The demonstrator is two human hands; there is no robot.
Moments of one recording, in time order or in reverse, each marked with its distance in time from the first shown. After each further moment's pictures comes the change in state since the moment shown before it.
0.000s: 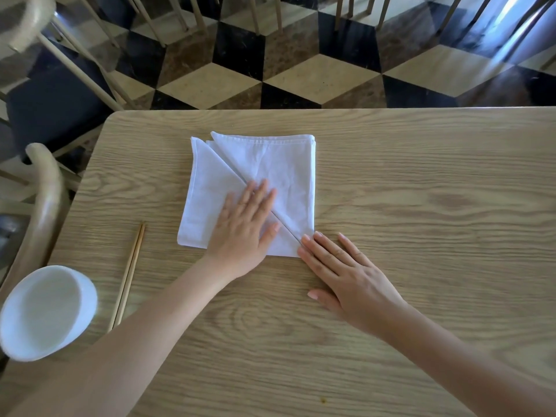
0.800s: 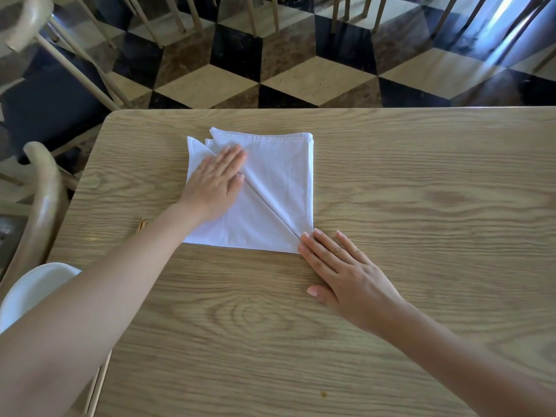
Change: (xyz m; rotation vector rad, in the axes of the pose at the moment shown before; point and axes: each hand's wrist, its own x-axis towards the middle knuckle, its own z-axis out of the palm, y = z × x) left_hand 0.054 -0.073 -0.019 0.012 -0.129 -0.087; right_hand -0.001 -0.005 -0.003 -0.021 -0.025 0.016
